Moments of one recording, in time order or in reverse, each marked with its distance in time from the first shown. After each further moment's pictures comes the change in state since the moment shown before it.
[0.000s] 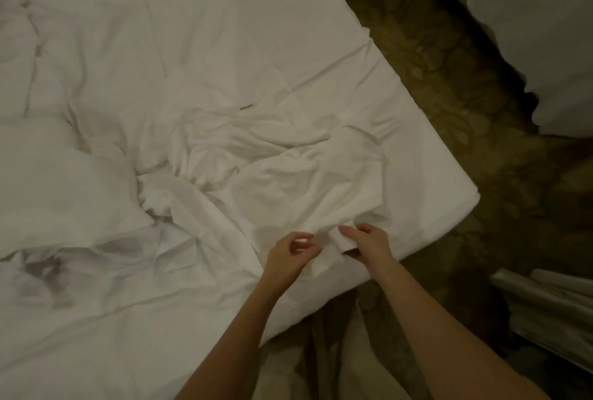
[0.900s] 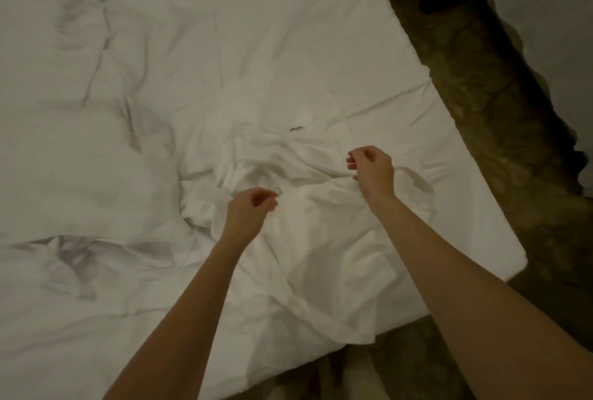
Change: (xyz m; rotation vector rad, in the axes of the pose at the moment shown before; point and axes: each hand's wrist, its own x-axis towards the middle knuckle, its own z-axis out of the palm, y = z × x) left_hand 0.050 0.059 -0.148 0.070 0.365 0.114; right_hand 0.021 -0.146 0.126 -0.269 0.034 -0.618
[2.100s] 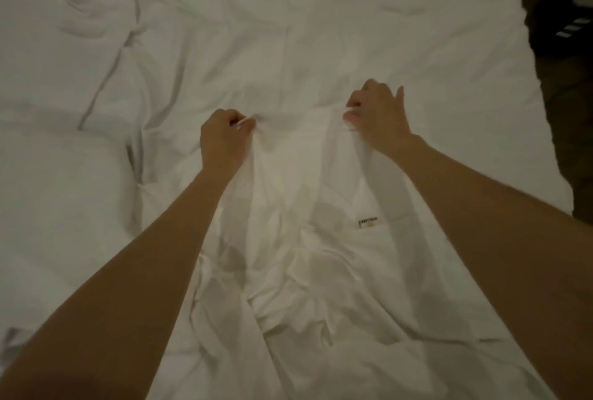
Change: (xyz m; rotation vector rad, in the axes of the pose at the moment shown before) left_hand 0.304 0.038 -0.134 0.171 0.517 0.056; right_hand 0.250 -0.140 0.223 -1.126 -0.295 -0.744
